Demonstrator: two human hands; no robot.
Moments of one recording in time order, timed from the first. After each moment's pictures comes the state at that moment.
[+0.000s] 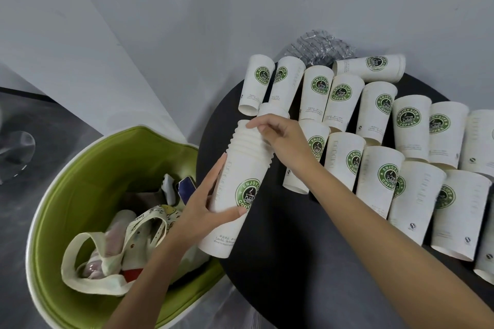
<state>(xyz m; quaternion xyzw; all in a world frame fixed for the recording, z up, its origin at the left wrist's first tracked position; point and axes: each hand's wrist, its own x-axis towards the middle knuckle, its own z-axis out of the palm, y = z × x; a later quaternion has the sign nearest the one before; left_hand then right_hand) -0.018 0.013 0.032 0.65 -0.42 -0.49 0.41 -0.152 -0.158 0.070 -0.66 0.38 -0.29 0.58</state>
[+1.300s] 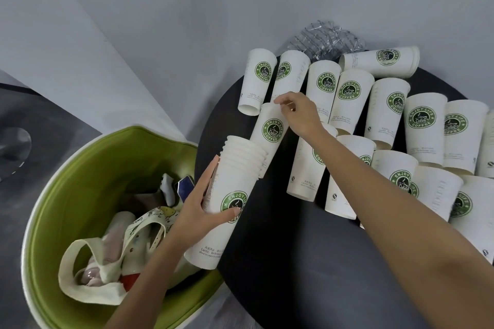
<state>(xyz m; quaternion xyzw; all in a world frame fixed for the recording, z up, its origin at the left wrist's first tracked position) 0.000 -0.009 0.014 0.69 -0.38 -0.48 0.39 -0.137 -0.267 0.008 -0.73 0.50 -0.22 0.42</state>
